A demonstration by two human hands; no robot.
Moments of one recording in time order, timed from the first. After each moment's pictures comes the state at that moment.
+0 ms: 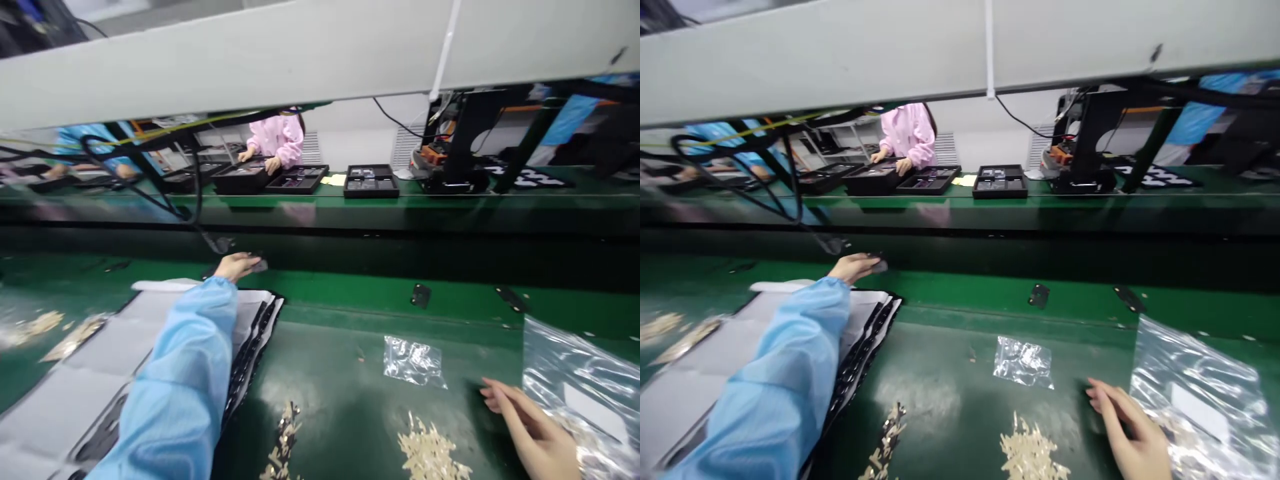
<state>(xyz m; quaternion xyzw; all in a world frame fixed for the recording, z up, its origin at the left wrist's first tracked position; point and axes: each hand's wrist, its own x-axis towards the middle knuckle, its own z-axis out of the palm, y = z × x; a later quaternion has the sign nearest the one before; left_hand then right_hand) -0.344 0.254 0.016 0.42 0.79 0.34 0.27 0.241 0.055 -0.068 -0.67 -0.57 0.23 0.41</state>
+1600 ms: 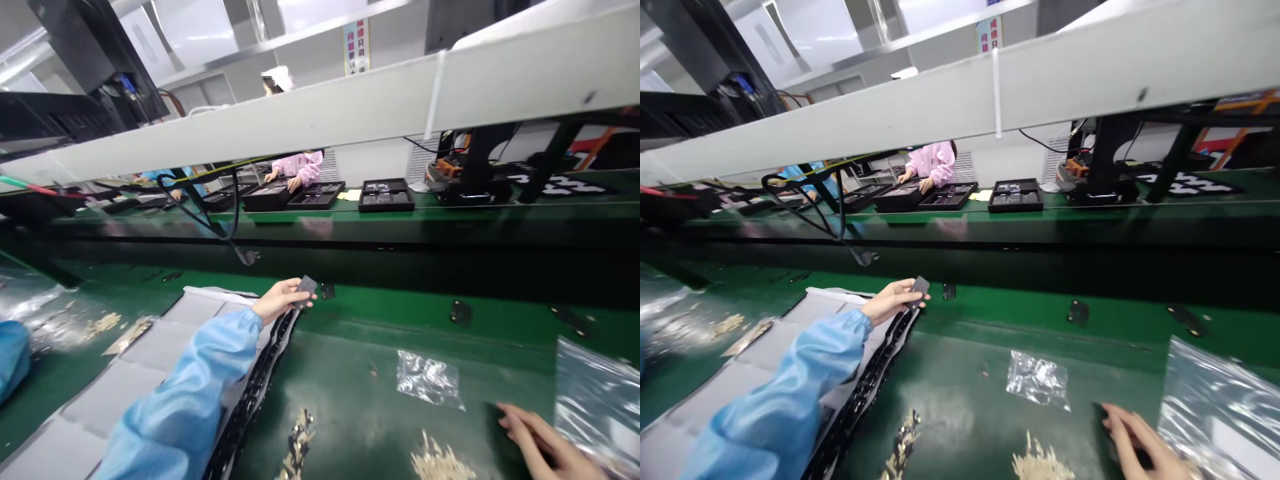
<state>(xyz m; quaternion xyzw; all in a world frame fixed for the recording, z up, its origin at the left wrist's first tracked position) -0.243 0.184 0.052 0.47 0.59 0.38 0.53 0.240 0.068 -0.096 -0.67 -0.56 0.20 0.45</state>
